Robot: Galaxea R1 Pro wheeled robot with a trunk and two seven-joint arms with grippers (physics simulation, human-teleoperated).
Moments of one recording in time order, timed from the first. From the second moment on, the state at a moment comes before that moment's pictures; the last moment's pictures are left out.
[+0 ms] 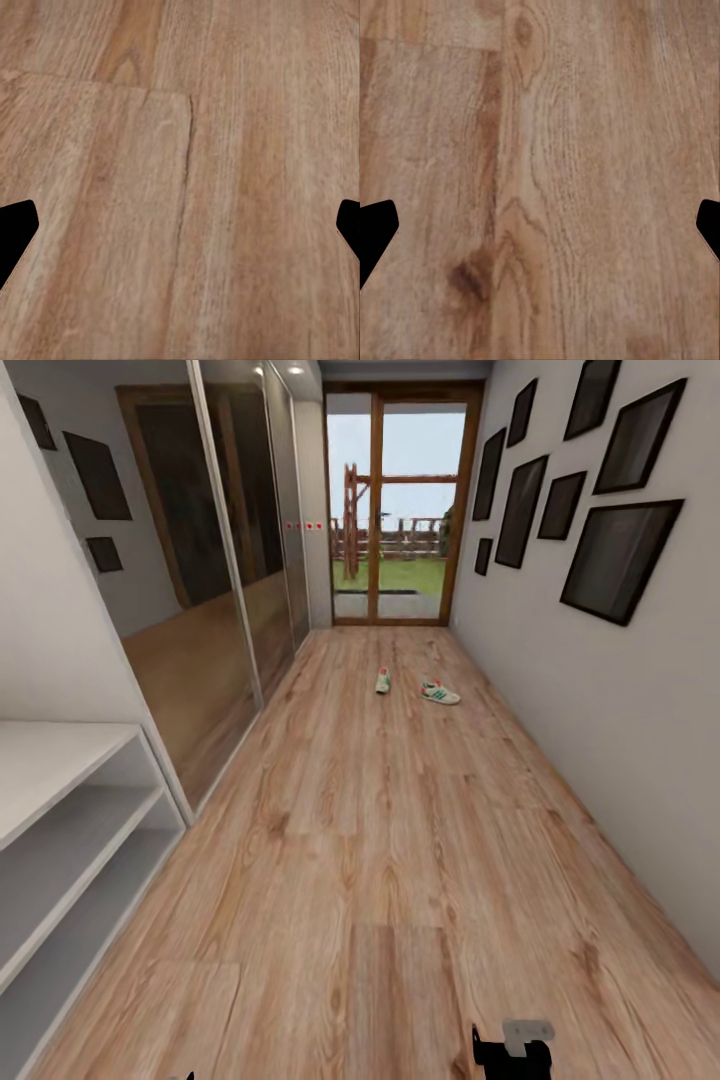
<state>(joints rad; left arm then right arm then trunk) -0.15 0.12 0.32 -0.39 -0.02 -0.48 -0.27 -0.42 -0.01 0.01 -0.09 0.07 -0.46 -0.17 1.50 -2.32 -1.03</state>
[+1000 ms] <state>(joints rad) -0.15 0.12 0.32 -0.39 -0.02 -0.48 -0.27 -0.42 -0.01 0.01 -0.09 0.07 -0.46 -0.17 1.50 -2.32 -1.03</state>
